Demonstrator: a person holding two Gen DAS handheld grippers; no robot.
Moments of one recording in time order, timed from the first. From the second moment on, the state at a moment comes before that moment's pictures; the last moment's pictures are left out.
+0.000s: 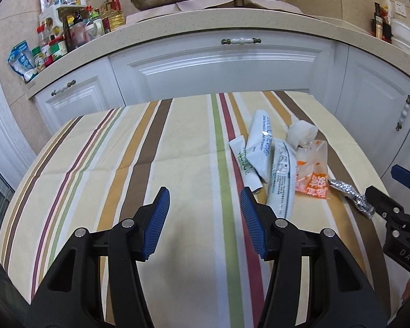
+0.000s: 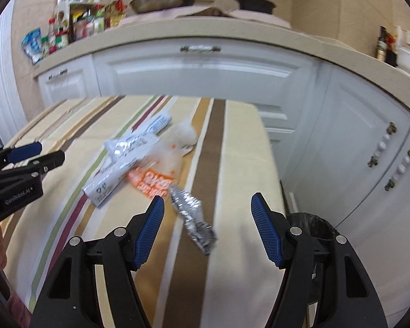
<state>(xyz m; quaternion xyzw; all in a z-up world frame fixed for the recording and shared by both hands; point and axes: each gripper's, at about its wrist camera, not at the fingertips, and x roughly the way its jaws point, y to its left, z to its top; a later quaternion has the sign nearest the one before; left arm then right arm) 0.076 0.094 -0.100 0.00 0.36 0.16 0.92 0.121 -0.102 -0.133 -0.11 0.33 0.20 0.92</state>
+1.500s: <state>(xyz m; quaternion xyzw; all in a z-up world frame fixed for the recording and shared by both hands) 0.106 0.056 -0.131 0.00 0.40 0.05 0.92 0.134 -0.113 -0.153 -0.08 0.38 0.21 0.90</state>
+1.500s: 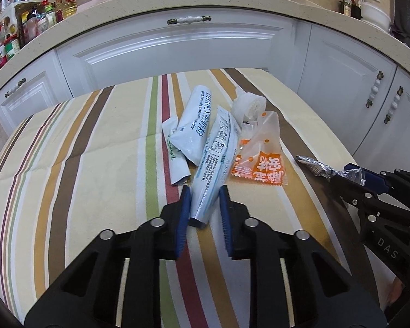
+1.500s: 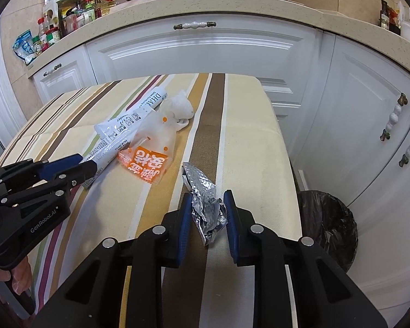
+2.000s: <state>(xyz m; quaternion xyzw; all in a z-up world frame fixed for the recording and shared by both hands) 0.092 0.058 -0.120 -0.01 0.38 0.04 0.92 0.133 -0.118 -0.150 -0.07 0.37 0.20 0.90</state>
